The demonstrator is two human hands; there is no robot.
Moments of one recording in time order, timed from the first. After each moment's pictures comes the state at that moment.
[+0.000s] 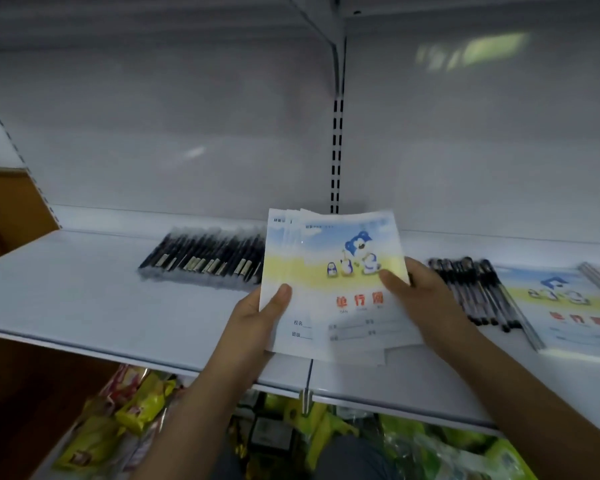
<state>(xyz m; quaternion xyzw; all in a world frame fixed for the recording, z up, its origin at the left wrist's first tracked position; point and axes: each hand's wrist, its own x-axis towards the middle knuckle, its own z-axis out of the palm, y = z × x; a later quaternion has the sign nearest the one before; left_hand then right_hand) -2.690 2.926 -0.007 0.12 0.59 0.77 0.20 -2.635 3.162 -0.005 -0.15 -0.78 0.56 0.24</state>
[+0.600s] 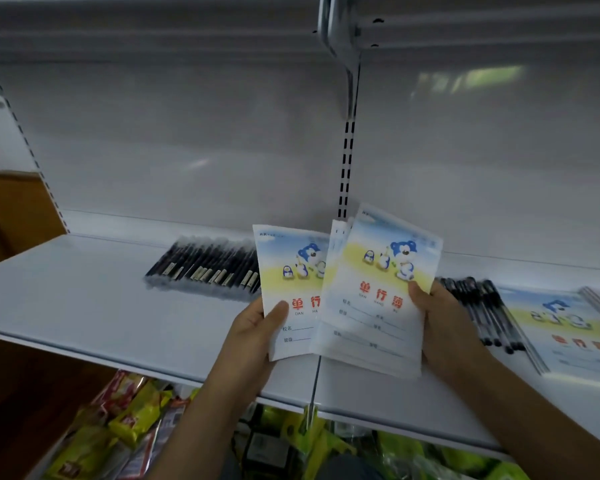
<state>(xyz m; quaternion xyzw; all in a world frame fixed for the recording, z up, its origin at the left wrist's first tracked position) -2.692 2.919 -0.008 0.12 0.55 0.81 0.19 -2.631 3.163 -0.007 -0.17 -0.53 0.80 0.22</state>
